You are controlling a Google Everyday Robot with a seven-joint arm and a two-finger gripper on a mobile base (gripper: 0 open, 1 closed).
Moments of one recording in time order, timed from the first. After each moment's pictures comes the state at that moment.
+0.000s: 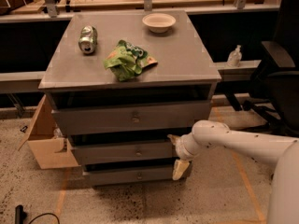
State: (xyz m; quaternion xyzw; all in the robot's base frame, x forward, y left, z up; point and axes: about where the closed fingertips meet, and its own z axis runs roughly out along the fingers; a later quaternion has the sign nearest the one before) arm 0.594 -0.105 0.462 -0.72 0.65 0.08 0.24
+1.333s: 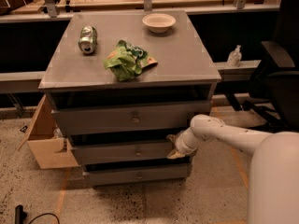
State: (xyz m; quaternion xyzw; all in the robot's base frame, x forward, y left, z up) arm 0.632 -0.108 0.428 -0.73 0.64 0.10 0.23
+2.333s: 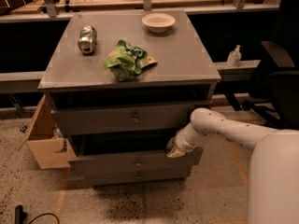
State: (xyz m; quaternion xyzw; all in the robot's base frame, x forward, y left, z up) arm 0.624 -0.100 0.453 -0.72 0.64 0.13 0.21
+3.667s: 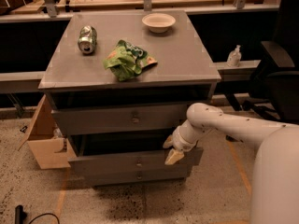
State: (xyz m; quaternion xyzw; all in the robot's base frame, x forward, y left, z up) arm 0.593 -0.090 0.486 -0.71 0.66 0.15 0.17
